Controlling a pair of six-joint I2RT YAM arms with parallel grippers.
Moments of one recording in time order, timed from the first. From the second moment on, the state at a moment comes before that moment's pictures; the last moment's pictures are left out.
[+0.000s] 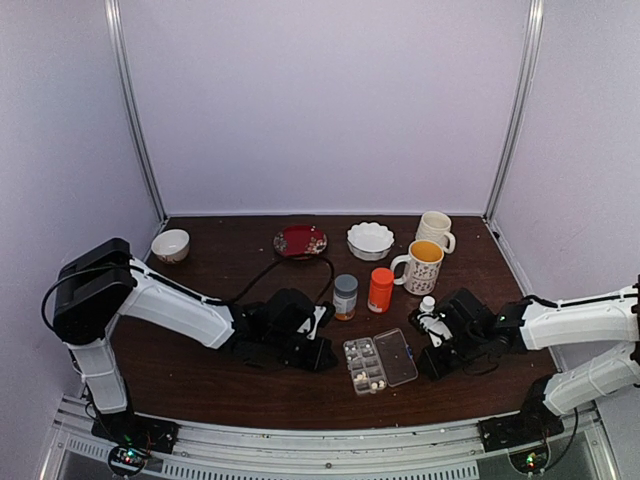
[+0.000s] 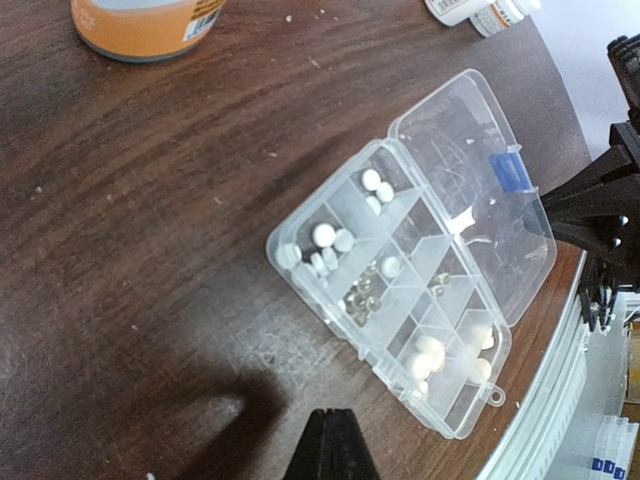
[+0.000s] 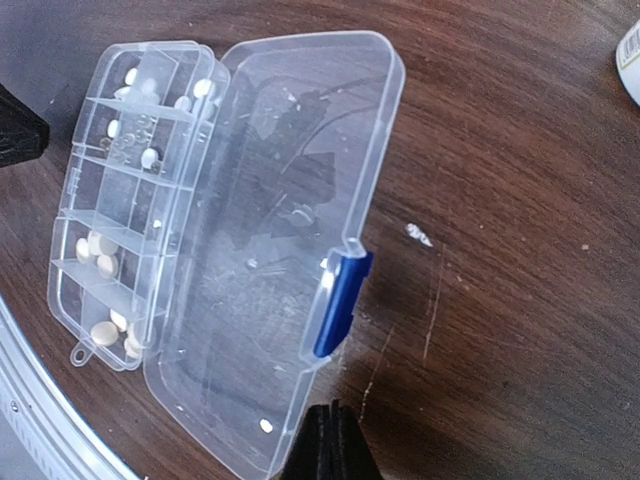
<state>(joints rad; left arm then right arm) -1.09 1.84 0.91 0.14 0.20 -0.71 0.81 1.23 0.49 -0.33 -0.13 0.39</state>
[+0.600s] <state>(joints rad) -1.09 1.91 0.97 0.13 0.26 -0.71 0.81 1.21 0.49 -0.23 -0.29 0.41</state>
